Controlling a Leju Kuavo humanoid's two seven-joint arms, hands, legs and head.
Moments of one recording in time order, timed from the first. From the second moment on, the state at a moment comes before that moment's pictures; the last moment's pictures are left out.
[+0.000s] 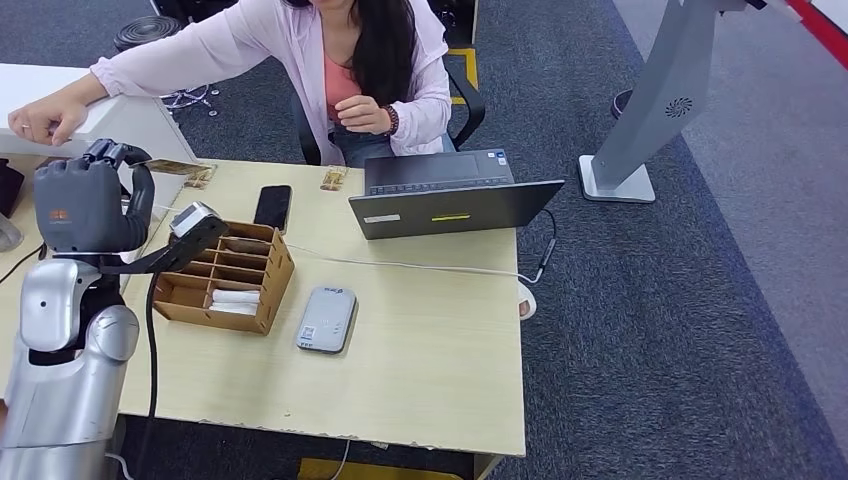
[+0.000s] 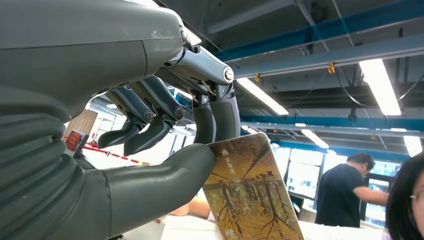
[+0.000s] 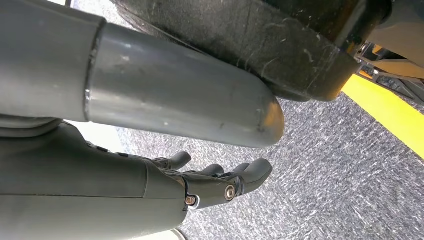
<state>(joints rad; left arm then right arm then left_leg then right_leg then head) -0.58 0.09 -0.20 -1.32 -1.24 0.34 -0.04 -0.06 0.21 -0.82 -0.20 1.46 -0.09 0.11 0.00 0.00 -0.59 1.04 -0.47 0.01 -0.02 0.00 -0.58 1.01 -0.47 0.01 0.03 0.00</state>
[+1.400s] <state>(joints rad) -0.72 0.14 -0.13 -0.84 -1.33 0.57 -0.04 -0.07 0.21 -0.78 -0.20 1.50 -0.08 0.14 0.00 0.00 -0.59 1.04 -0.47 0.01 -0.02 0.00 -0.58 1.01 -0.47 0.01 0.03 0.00</state>
